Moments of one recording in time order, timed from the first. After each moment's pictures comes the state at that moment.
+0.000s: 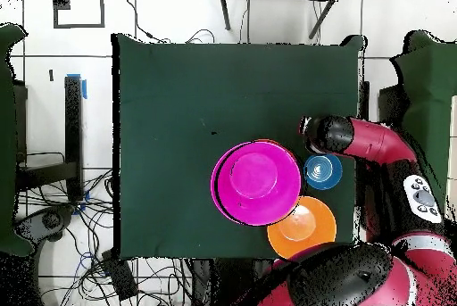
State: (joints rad) arm -0.67 -0.36 0.19 1.30 -0.42 0.56 1.73
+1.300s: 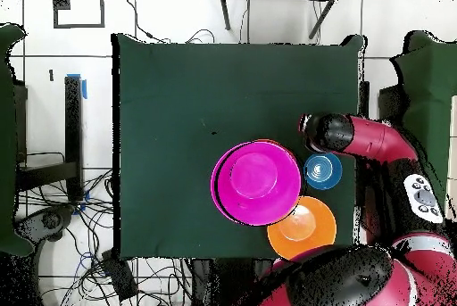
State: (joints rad) arm -0.66 -0.38 0.19 1.30 -0.43 0.57 1.73
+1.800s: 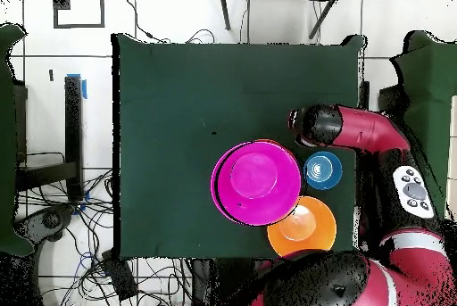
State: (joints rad) arm -0.60 -0.43 0.19 1.31 -0.43 0.64 1.73
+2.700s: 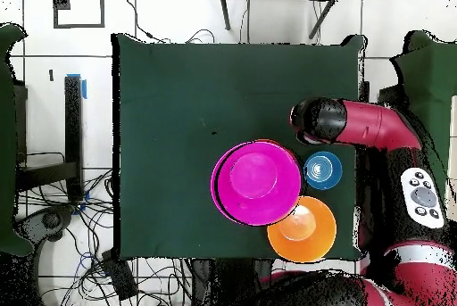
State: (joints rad) arm -0.59 -0.52 0.19 1.33 -0.43 0.70 1.73
